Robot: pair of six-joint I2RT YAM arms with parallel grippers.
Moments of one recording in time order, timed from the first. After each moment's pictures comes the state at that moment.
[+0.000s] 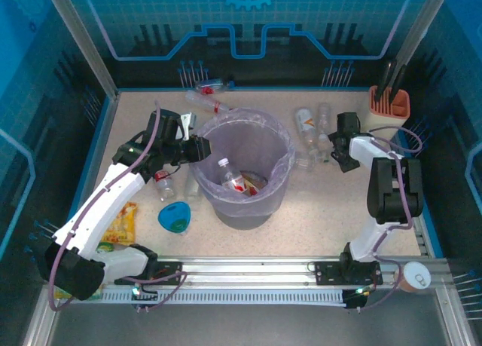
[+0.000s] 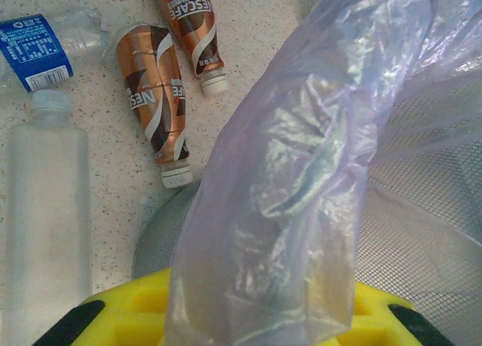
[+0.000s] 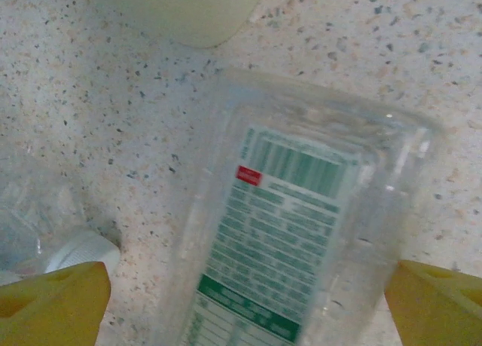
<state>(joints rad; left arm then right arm) -0.36 1.21 1.20 -0.74 0.23 -0.53 -0.02 1.77 1.11 -0.42 0.25 1.22</state>
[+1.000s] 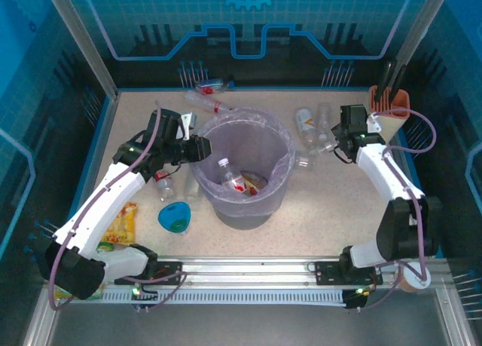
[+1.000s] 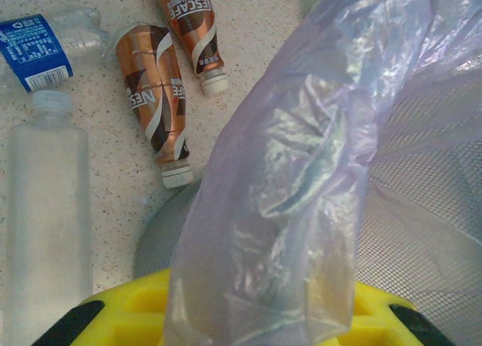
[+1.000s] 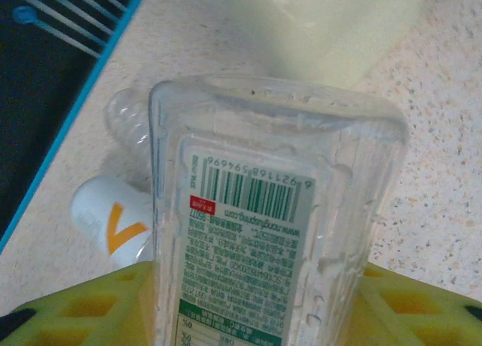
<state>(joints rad) -0.36 1.21 1.20 -0.75 0.23 -0.52 0.06 1.43 1.11 -0.52 0.32 1.01</state>
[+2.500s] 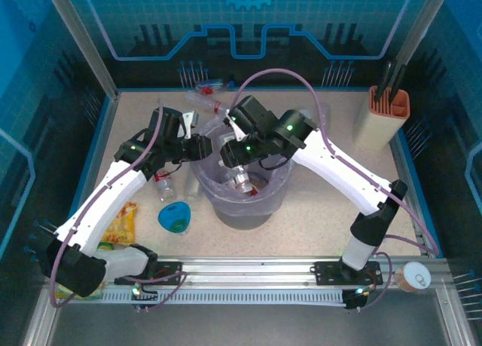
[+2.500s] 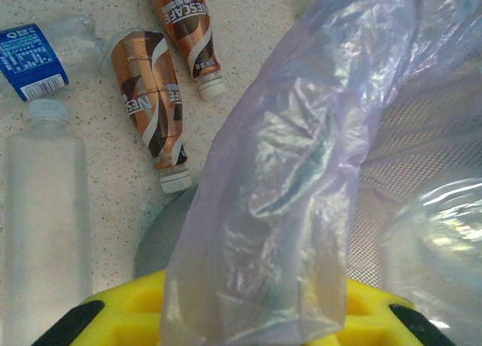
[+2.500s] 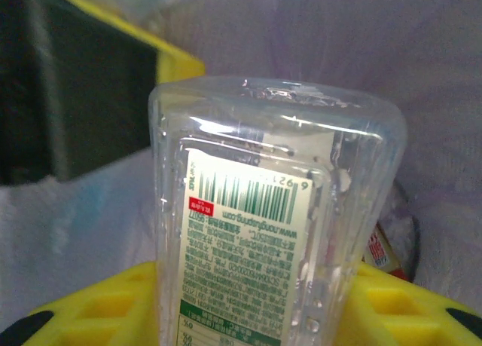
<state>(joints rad) -0.37 1.23 1.22 -0.75 0.23 -0.51 0.90 1.72 1.95 -1.21 -0.02 0.41</state>
